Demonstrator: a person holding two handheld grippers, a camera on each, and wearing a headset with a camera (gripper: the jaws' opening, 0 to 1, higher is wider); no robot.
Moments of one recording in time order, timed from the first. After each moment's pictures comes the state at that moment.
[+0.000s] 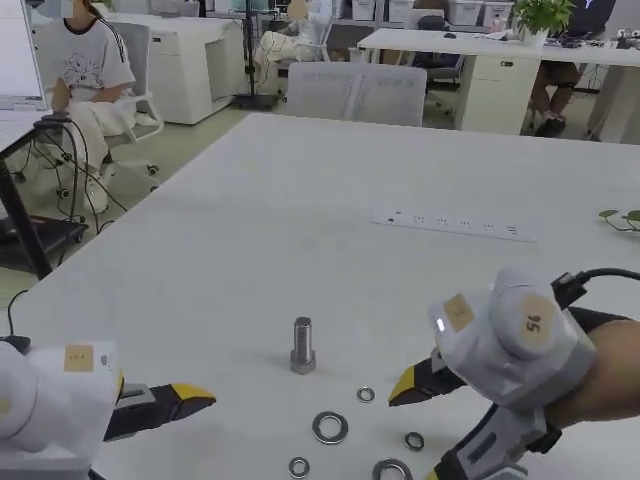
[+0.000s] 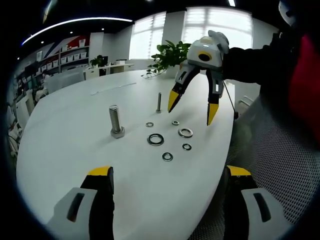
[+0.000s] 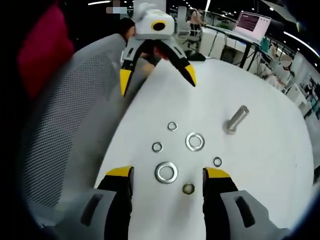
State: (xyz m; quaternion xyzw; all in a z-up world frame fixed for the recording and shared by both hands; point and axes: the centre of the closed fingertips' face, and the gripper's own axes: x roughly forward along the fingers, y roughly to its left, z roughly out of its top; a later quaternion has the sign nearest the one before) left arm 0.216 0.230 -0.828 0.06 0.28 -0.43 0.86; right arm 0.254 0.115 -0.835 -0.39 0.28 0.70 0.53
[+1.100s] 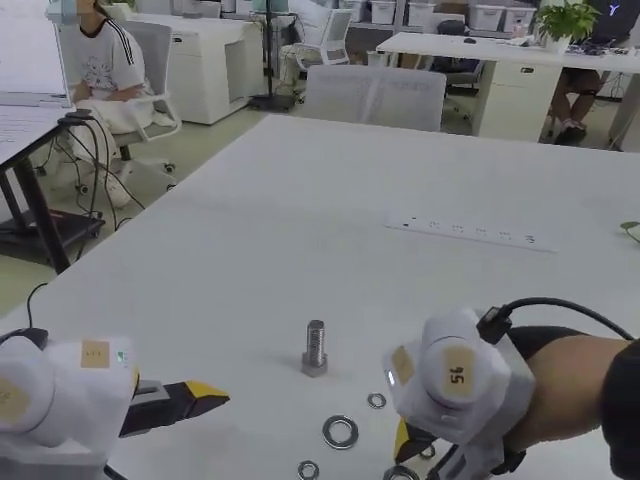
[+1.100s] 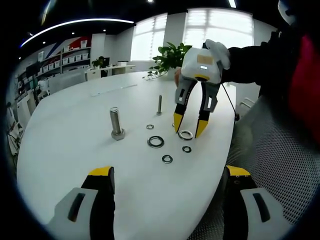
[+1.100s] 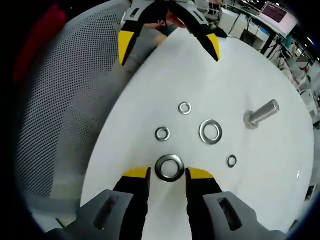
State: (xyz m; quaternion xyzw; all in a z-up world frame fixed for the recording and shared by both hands) left arm 0.219 0.233 -0.826 0.06 0.27 -0.42 0.86; right arm 0.250 0.113 -0.874 -0.49 0.32 0.68 0.45
